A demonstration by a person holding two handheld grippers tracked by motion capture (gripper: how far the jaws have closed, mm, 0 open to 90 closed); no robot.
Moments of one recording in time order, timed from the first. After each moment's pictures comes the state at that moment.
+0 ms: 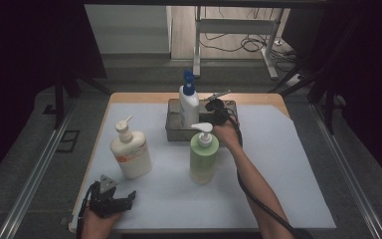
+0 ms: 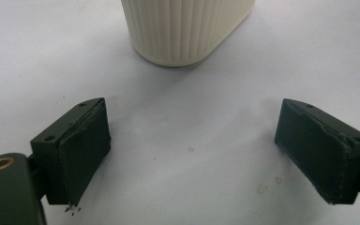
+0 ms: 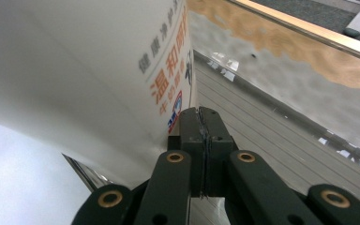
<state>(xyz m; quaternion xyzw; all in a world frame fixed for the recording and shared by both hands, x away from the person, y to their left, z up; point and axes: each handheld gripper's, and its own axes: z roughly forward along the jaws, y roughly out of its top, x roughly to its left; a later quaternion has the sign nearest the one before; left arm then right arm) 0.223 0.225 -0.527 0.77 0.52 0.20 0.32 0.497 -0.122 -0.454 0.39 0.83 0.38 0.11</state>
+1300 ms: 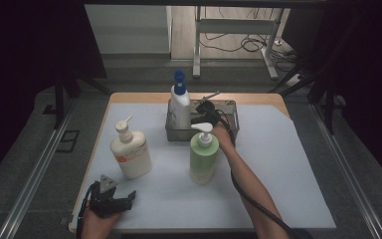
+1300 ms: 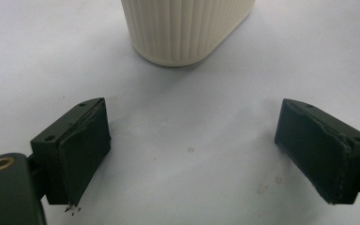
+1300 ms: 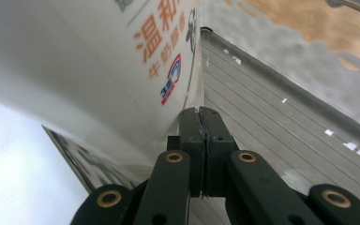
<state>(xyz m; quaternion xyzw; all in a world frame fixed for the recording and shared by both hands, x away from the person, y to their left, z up) 0.223 0.225 -0.527 0.77 0.52 0.20 0.32 0.501 -0.096 -0.466 0.37 0.85 0.36 0.09</state>
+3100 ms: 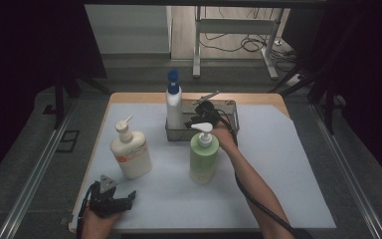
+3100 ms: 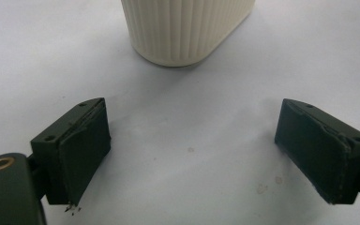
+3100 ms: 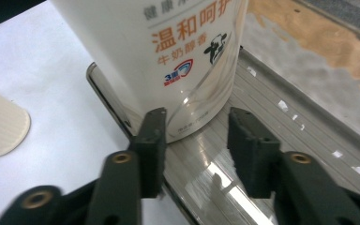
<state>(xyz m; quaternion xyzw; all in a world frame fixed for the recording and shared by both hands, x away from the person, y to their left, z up) 0.223 0.225 -0.527 0.77 0.52 0.20 0.32 0.483 -0.094 -0.446 0.32 0.87 0.37 0.08</state>
